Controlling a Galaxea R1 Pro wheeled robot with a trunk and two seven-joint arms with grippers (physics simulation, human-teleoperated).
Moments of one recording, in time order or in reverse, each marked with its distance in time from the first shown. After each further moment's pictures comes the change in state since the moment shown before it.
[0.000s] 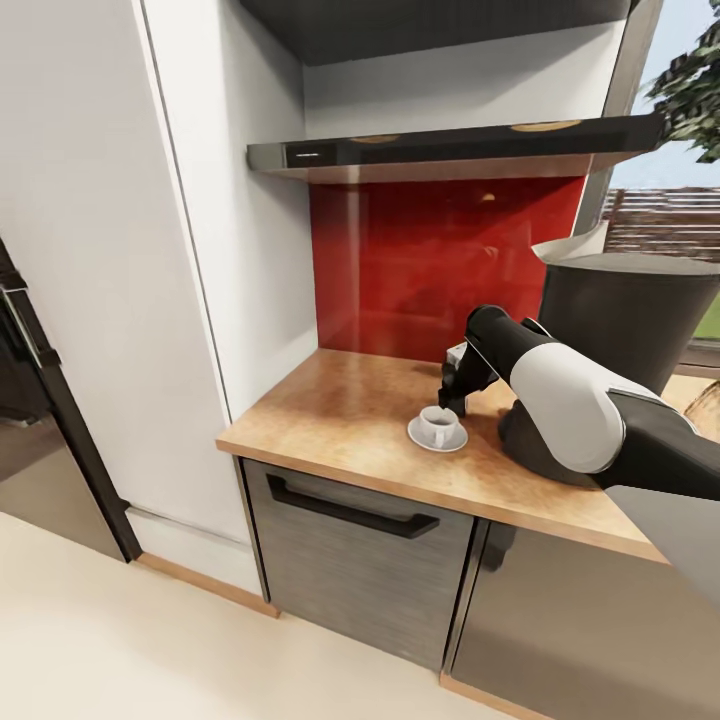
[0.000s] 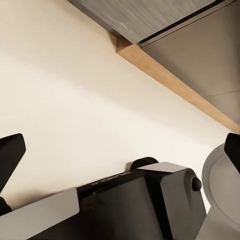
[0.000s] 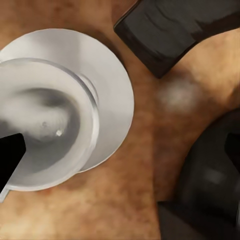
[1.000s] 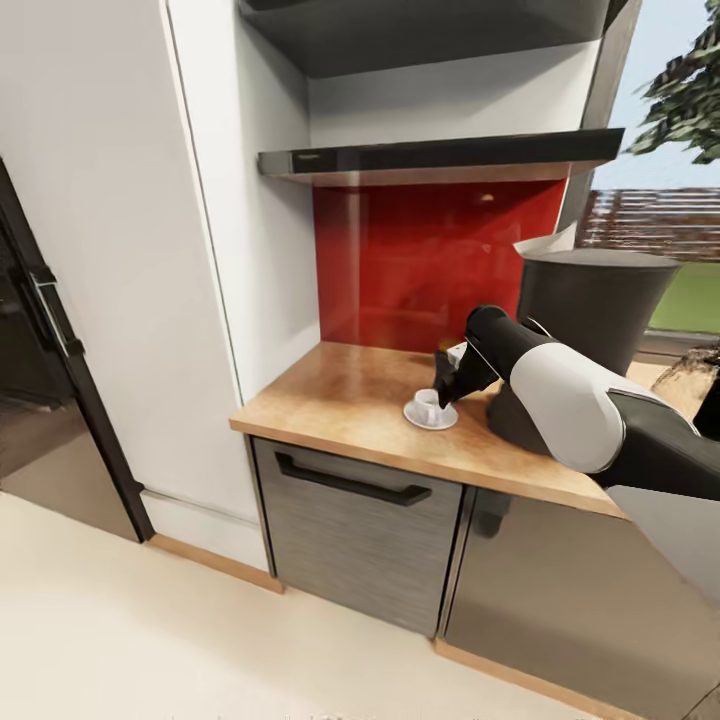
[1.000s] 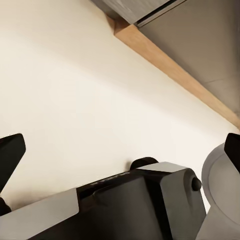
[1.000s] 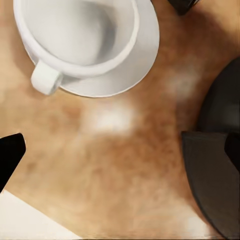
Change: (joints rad) left arm 0.000 -0.002 -0.001 0.000 0.000 -0.001 0.000; right arm 0.000 0.000 0.000 0.000 -0.001 0.000 0.001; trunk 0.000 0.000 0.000
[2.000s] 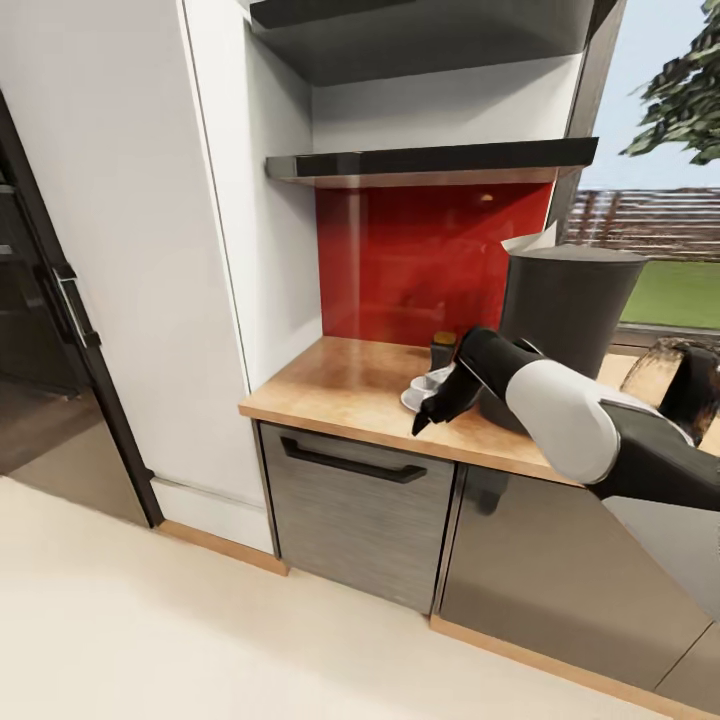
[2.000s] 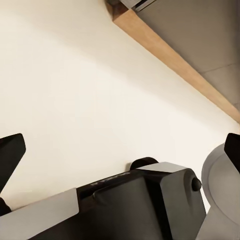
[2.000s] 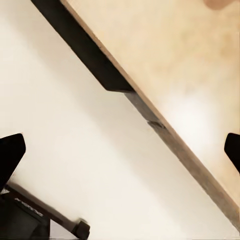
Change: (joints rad) left arm 0.000 0.000 0.000 -0.001 0.000 0.000 0.000; right arm 0.038 0.000 0.001 0.066 0.003 -0.093 0.297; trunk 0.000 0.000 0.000
